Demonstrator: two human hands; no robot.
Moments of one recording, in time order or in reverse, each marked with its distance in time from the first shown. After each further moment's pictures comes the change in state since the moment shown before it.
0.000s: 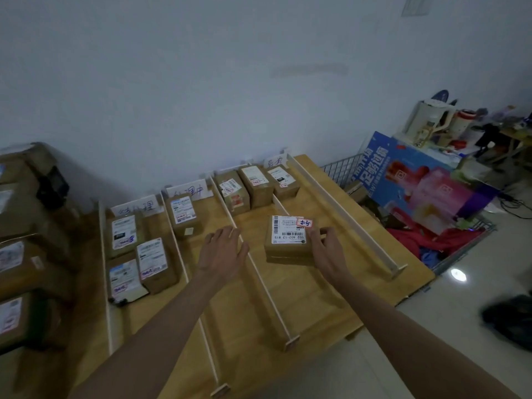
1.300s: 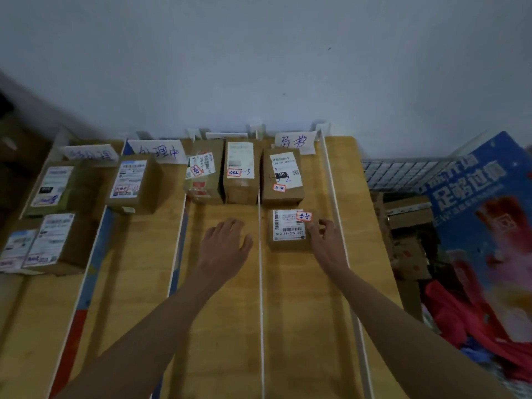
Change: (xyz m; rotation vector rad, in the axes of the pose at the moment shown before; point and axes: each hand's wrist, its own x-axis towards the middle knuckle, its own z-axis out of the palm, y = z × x) left_hand 0.262 0.132 0.161 -0.139 -0.083 -0.437; right_hand 0.402 0.110 0.007 -0.134 -0.400 0.015
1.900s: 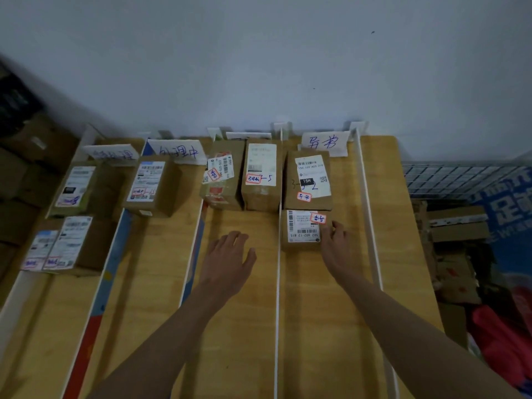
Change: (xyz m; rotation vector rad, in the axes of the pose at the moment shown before) left_hand 0.017 -0.032 0.020 0.036 -0.059 -0.106; right_hand 0.066 0.007 0.053 0.005 -0.077 0.052
